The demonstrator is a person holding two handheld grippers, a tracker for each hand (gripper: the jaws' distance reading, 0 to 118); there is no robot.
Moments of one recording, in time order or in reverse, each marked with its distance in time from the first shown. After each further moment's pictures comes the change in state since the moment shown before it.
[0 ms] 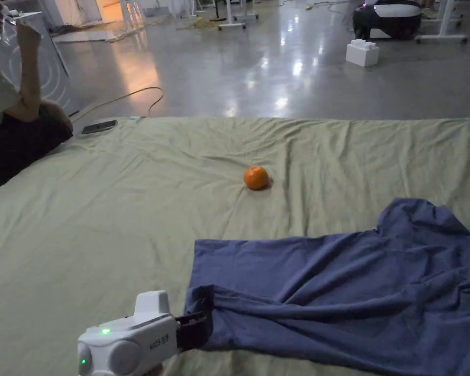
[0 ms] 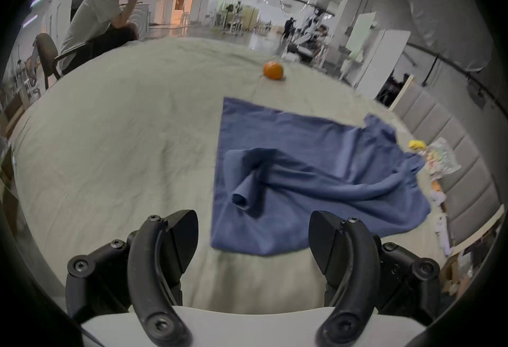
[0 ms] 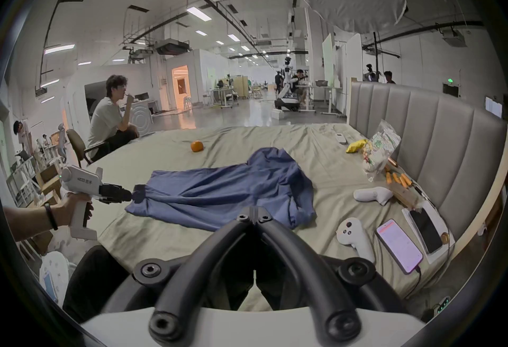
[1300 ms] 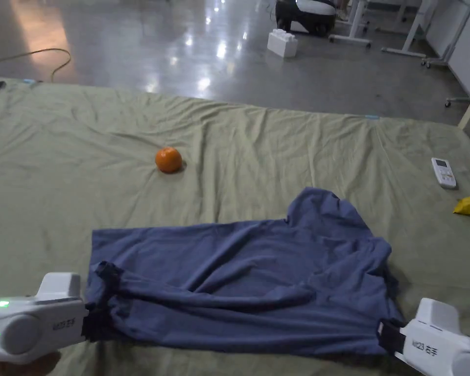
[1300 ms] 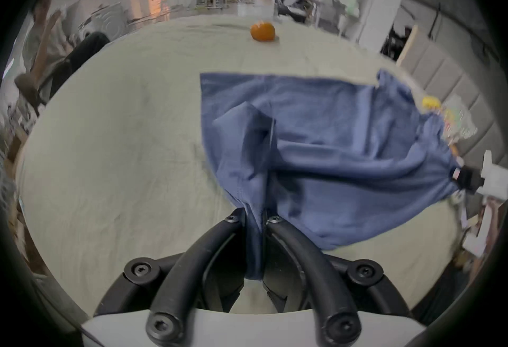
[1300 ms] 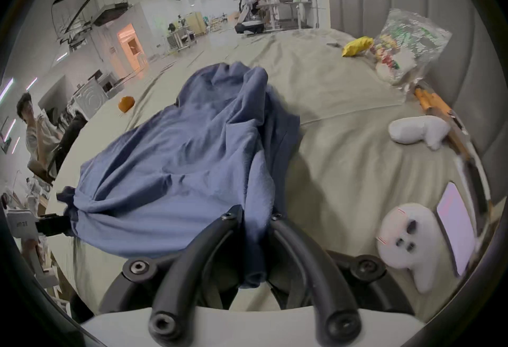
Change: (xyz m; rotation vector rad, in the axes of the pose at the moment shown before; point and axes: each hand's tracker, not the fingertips) left arm 0.014 0.023 0.004 -0.100 -0.013 -0.085; right arm 0.068 -0.023 -0.234 -0.450 -0.154 -0.224
